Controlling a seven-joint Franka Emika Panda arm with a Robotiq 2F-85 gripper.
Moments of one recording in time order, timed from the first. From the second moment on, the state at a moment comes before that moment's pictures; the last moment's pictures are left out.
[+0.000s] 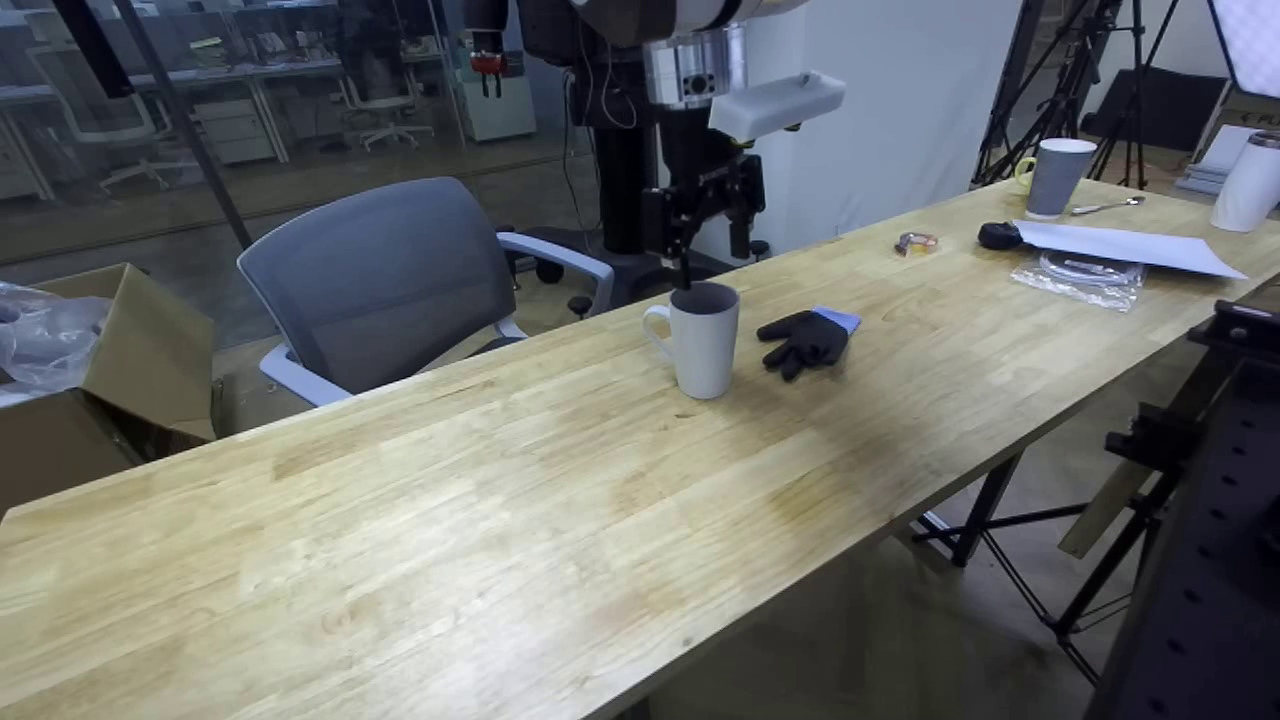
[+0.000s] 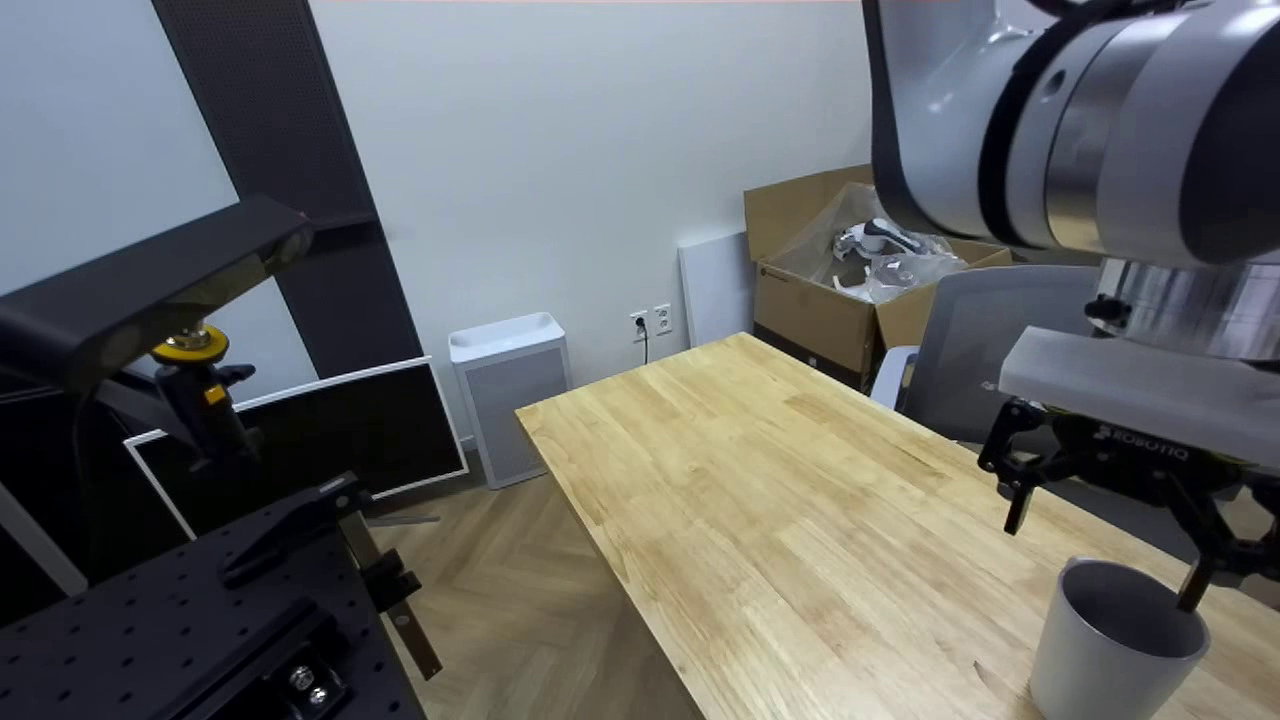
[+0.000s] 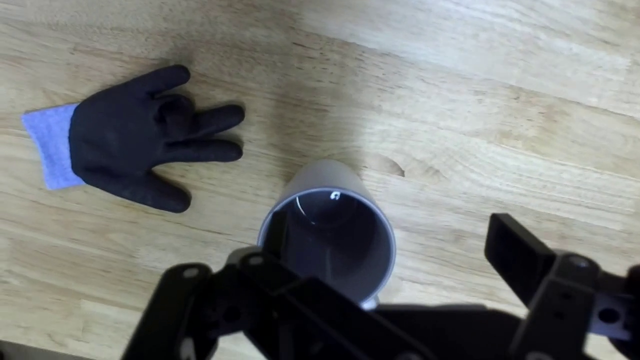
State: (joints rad) arm -0.20 0.69 -0.10 -2.00 0.02 2.63 -0.30
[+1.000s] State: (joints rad) arm -0.22 0.82 -0.05 -1.89 0.01 2.71 -0.31
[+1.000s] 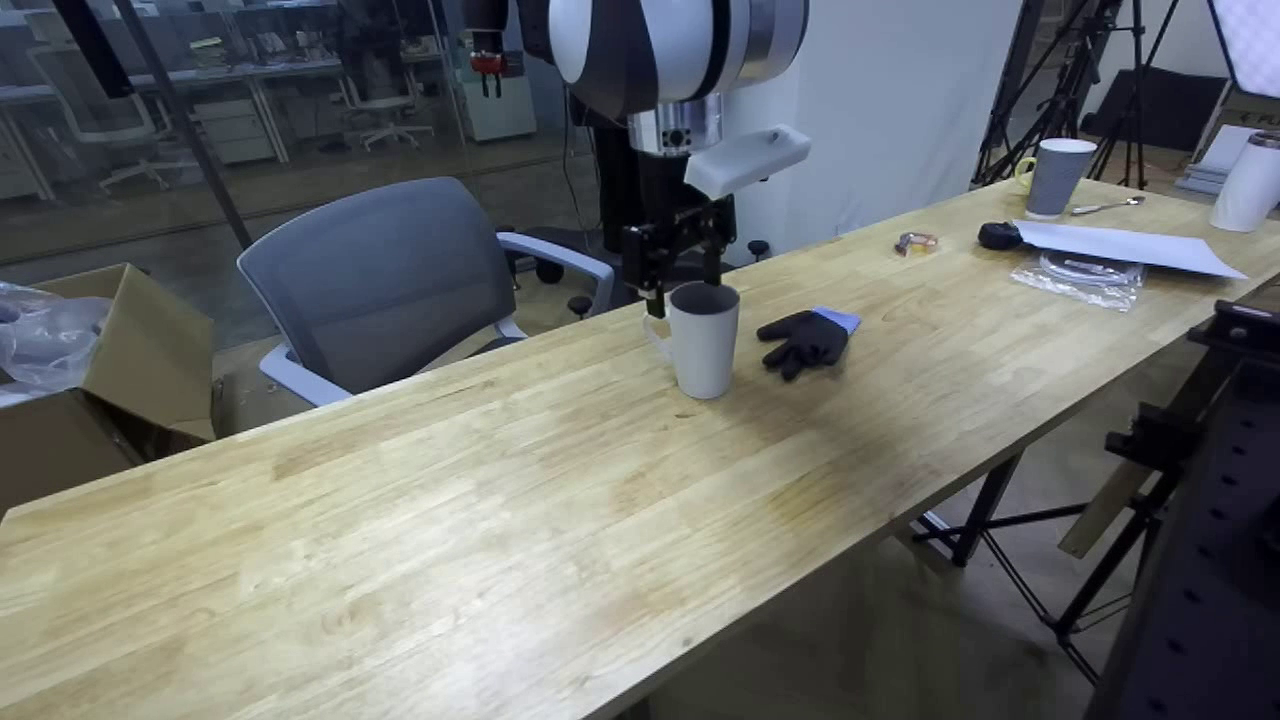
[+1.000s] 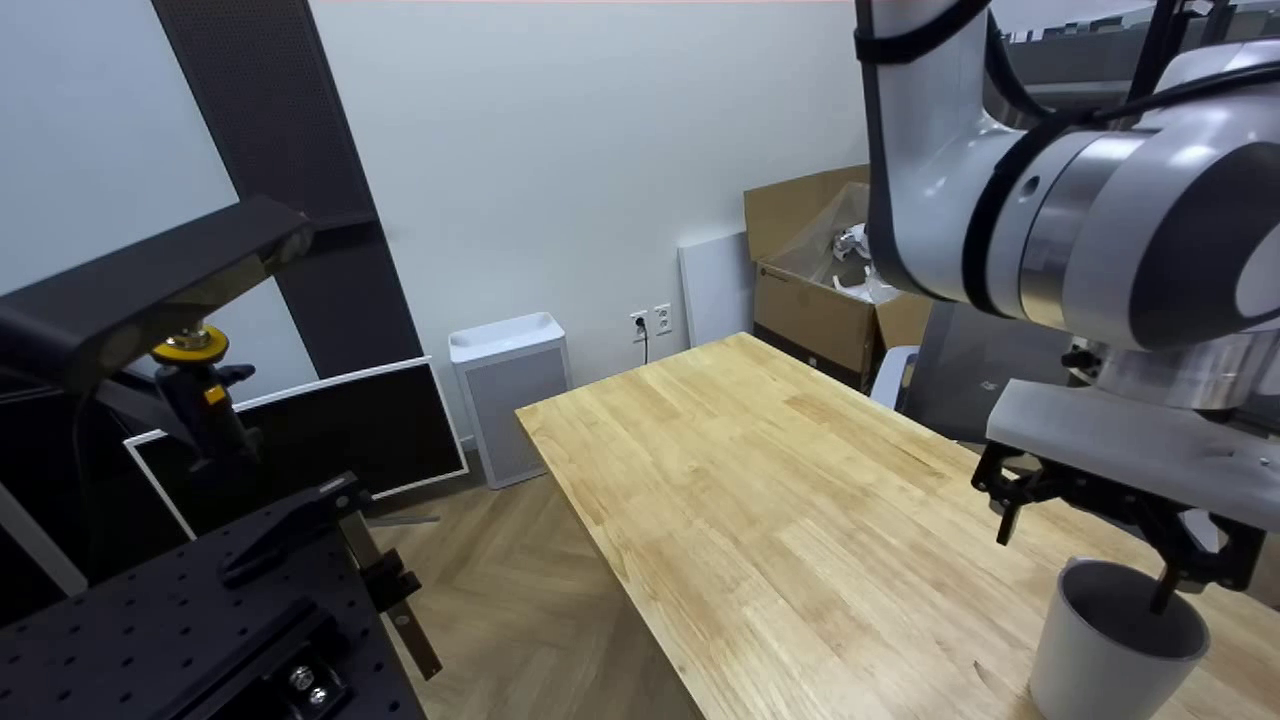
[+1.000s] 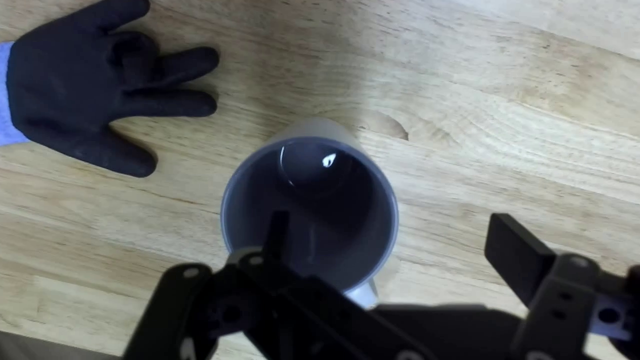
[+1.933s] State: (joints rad) arm -0.22 0.92 -0.05 -1.82 0.00 2.70 -0.30
